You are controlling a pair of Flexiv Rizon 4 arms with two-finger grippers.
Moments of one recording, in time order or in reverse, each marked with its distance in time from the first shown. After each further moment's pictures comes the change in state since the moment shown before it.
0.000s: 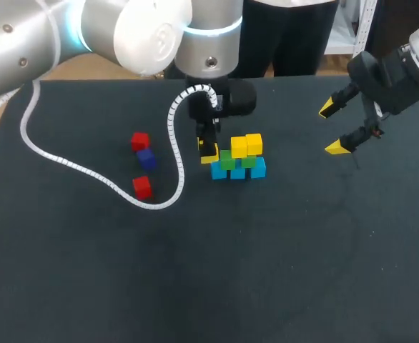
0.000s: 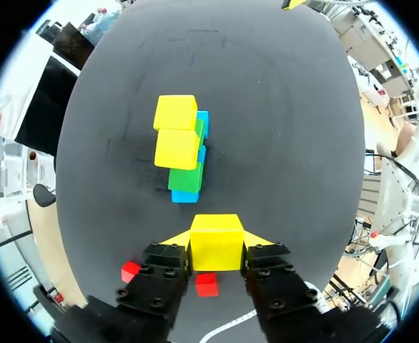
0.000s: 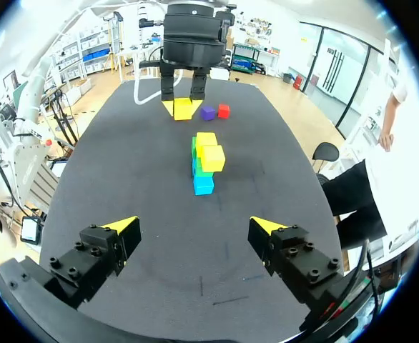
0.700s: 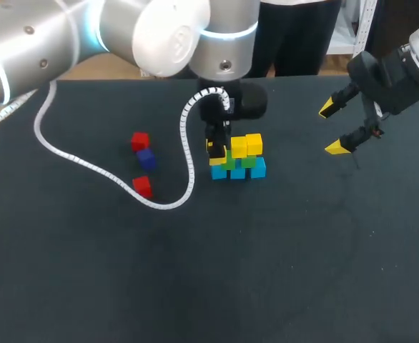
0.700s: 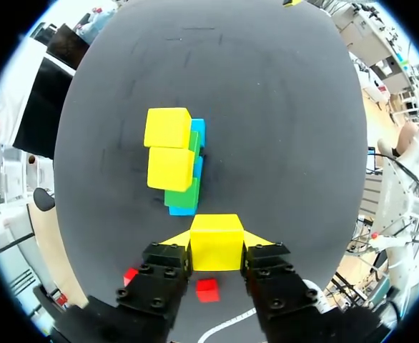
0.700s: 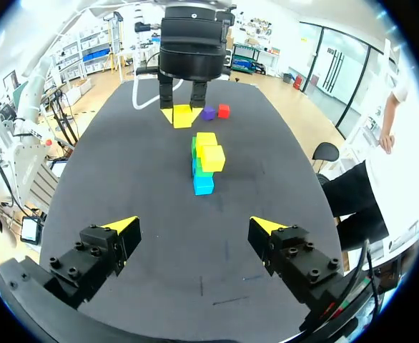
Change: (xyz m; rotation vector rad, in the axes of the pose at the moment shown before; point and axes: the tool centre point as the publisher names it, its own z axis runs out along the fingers) left arm -0.016 0.000 0.005 -0.004 0.023 0.020; right arm 0.000 0.000 0.000 0.000 0.000 0.000
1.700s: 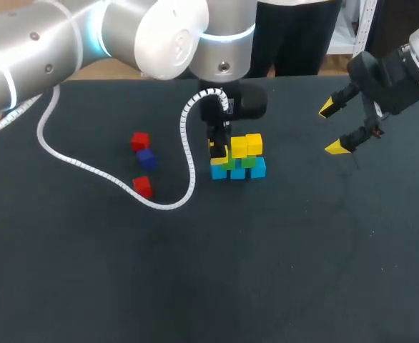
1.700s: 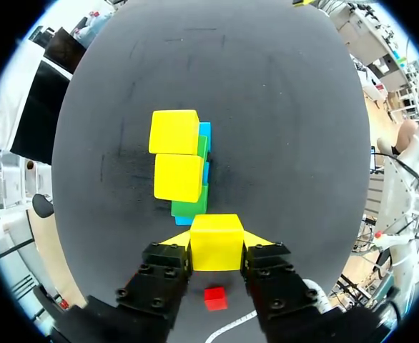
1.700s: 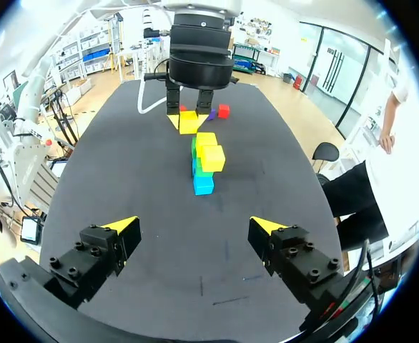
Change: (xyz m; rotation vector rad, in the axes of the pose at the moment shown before) left arm -0.005 0.010 0.010 0.006 -0.022 0.021; right arm 0.000 0.000 0.000 0.000 0.000 0.000
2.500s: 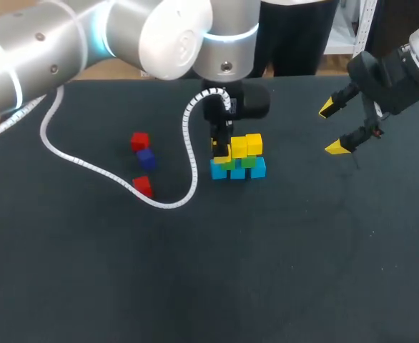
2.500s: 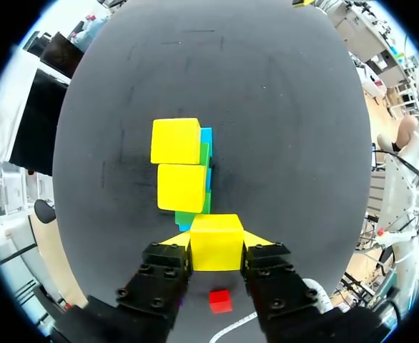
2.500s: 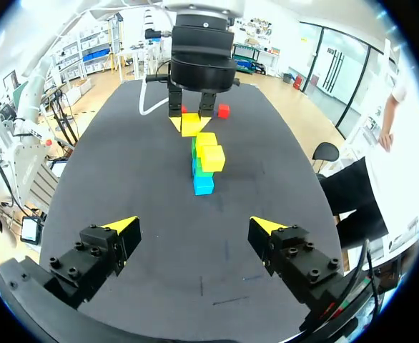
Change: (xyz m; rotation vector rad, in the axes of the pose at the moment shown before) left arm -0.006 0.004 0.001 -0.006 -0.001 0.026; right arm 0.000 0.000 0.000 0.000 0.000 0.000
